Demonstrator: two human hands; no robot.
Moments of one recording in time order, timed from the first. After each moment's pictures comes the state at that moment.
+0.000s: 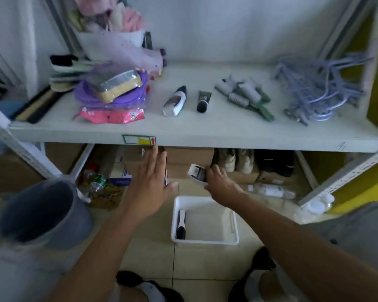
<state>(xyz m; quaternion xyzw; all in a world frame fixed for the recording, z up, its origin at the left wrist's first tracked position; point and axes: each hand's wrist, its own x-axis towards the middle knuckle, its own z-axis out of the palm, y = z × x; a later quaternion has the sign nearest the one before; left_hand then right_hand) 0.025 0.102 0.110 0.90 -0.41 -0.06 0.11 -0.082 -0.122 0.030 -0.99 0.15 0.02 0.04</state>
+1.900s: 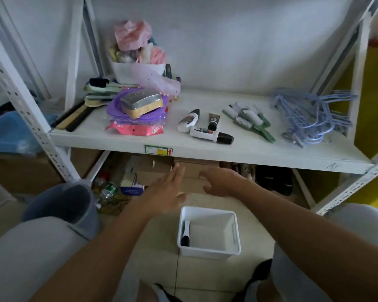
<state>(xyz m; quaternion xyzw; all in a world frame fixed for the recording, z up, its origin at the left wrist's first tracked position) 0.018 0.121 0.151 0.86 -0.47 -0.16 0.09 -0.068 -0.080 0.167 -0.99 0.09 0.12 0.01</state>
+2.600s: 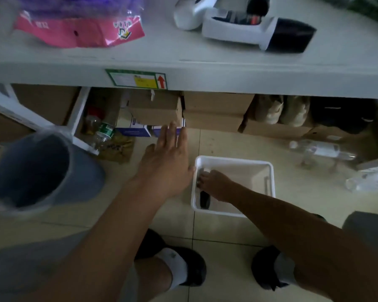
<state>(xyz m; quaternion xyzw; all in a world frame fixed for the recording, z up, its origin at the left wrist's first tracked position) 0.053 0.068 0.070 0.90 -0.36 -0.24 -0.05 -0.035 -0.076 -0.159 -0.95 -0.18 0.23 -0.13</state>
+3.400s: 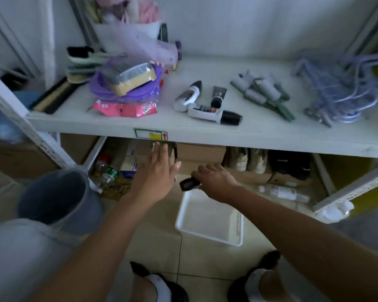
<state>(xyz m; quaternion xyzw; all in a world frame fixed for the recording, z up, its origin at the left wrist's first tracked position) 0.038 0.093 0.126 0.93 -0.32 -0.08 0.13 -0.050 -0.098 0.048 -1.00 -0.03 -0.03 -0.06</state>
